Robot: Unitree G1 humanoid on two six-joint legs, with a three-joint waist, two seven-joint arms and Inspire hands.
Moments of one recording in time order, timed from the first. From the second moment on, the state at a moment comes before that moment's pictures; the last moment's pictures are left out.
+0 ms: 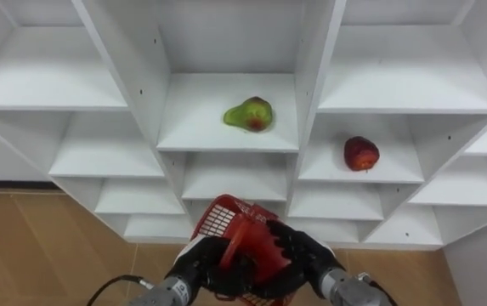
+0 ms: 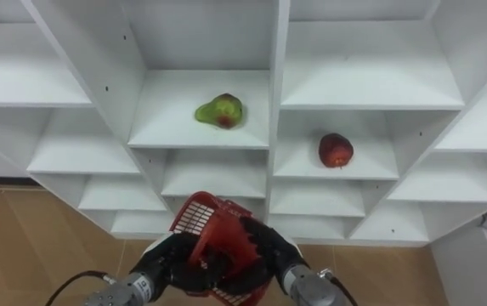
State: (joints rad) left arm 0.01 0.14 -0.31 0.71 -0.04 -0.06 -0.18; right arm -0.05 -0.18 0.42 0.69 0.08 -0.03 0.14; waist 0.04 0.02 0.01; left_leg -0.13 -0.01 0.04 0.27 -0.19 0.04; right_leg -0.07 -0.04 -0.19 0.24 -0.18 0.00
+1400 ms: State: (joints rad) left arm 0.05 0.18 -0.27 0.79 -0.03 -0.07 -0.14; right arm -0.01 -0.24 0.41 0.21 -0.16 -0.05 0.27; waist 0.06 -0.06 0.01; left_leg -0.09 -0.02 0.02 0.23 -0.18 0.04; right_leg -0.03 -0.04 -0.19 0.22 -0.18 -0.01
